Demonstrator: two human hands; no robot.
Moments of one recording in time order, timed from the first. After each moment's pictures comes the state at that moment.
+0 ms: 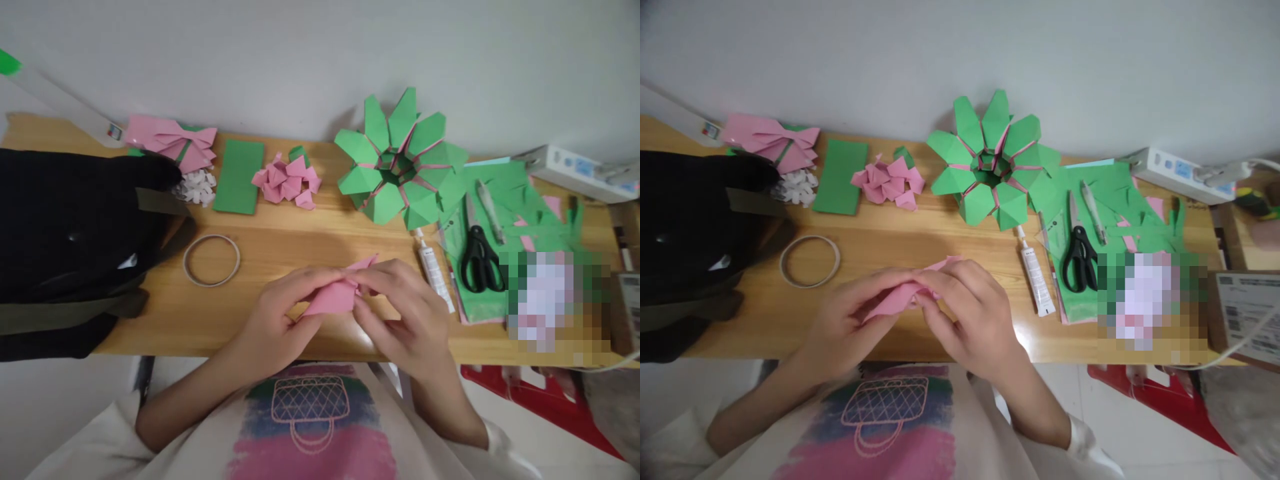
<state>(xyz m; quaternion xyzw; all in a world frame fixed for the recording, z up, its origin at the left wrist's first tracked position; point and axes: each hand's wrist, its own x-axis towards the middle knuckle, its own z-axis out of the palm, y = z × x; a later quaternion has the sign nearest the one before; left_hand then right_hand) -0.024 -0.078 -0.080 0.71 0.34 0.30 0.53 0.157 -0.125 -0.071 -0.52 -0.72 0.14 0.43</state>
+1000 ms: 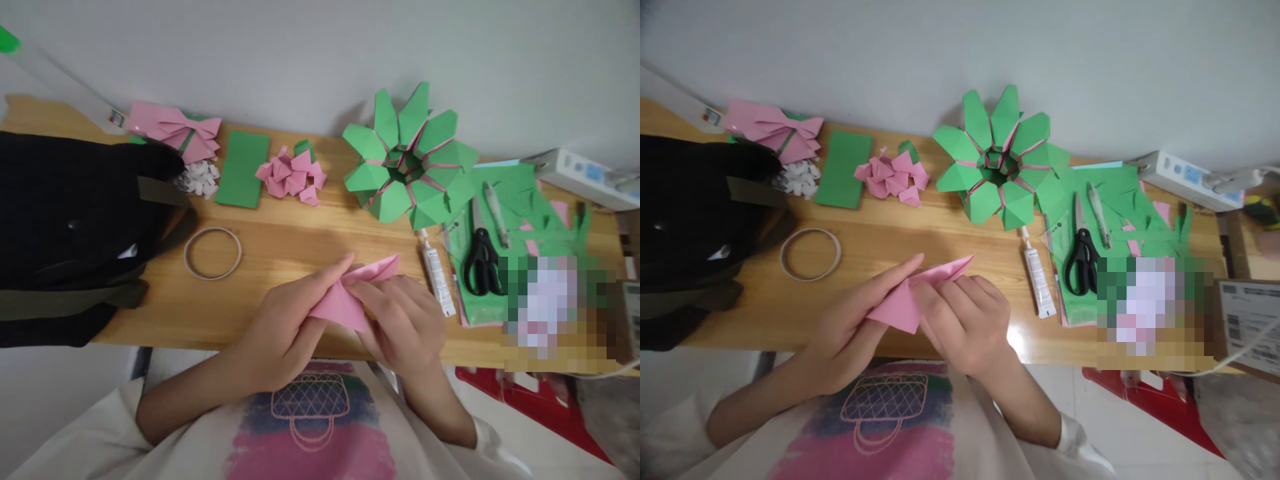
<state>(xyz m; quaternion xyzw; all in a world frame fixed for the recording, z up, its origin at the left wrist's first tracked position) -0.029 -0.089 -0.075 0.78 0.32 0.27 0.47 0.153 -0.127 -0.079 -0.51 -0.79 -0.04 0.34</state>
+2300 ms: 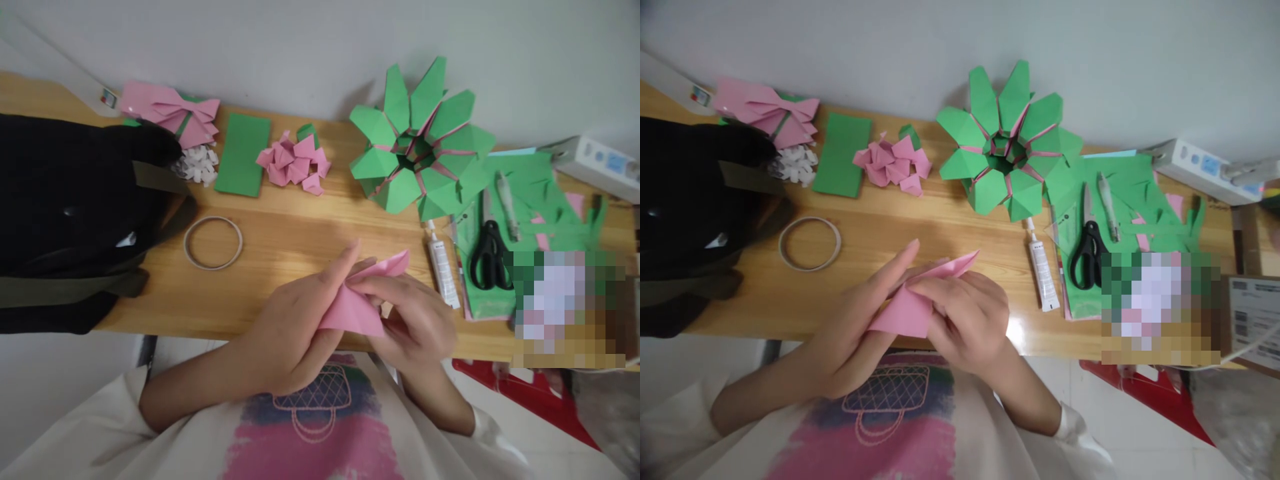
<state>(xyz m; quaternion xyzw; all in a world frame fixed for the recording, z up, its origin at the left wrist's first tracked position) -0.026 -0.088 -0.069 0.79 0.25 0.24 0.51 0.145 -0.131 -0.081 -0.52 -0.70 0.14 0.47</state>
